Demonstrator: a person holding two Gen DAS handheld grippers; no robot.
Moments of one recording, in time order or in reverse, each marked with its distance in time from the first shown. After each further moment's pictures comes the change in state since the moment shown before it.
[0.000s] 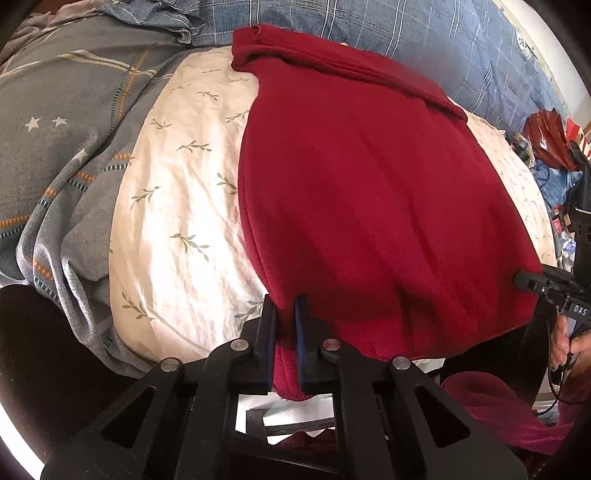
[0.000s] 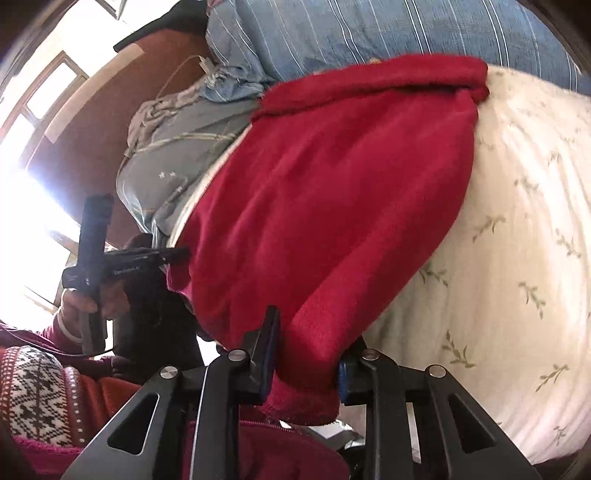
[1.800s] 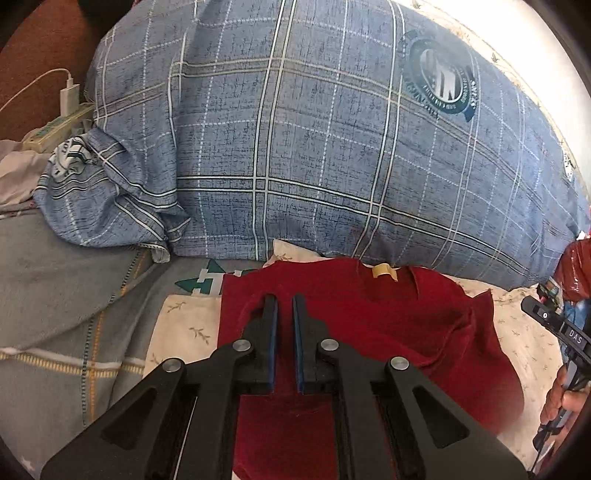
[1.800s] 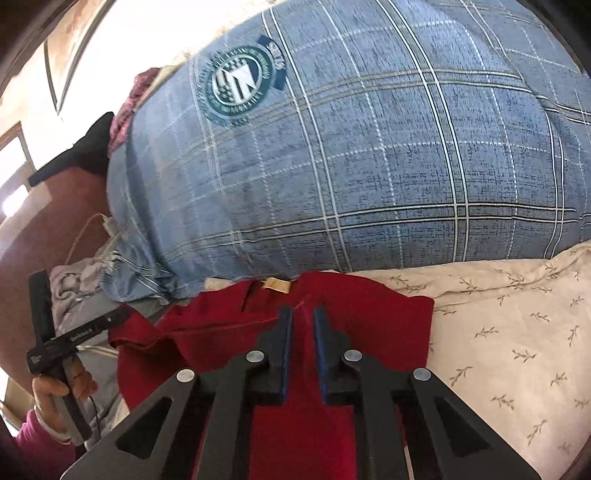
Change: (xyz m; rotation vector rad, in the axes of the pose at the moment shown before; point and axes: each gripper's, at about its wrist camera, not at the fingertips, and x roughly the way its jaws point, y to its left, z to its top) left arm 0.021 0.004 0.277 -0.065 -0.402 0.063; right arm -0.004 -0.100 0.254 0.116 -0.422 -0.267
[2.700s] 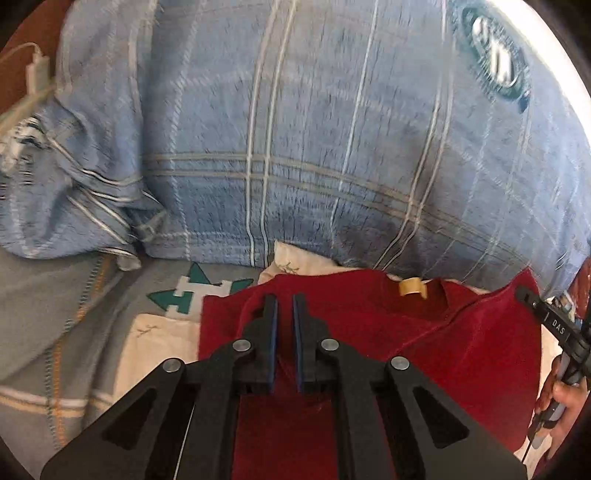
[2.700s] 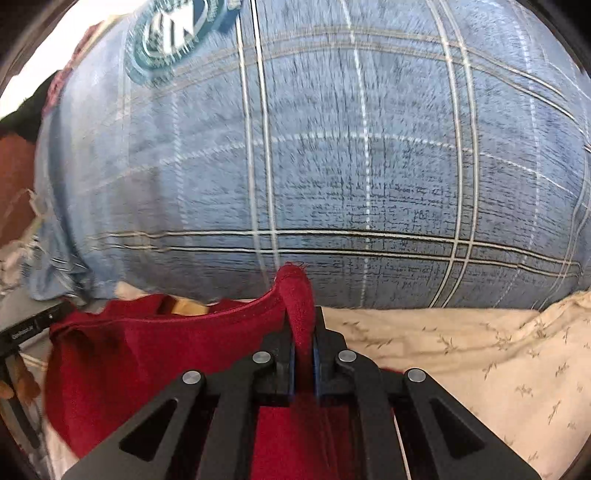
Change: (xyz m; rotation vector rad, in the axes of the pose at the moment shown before) left arm 0.086 0.005 0.026 -0.034 0.126 0.018; right arm 0.089 -0.019 0.038 -0.087 0.076 -0.259
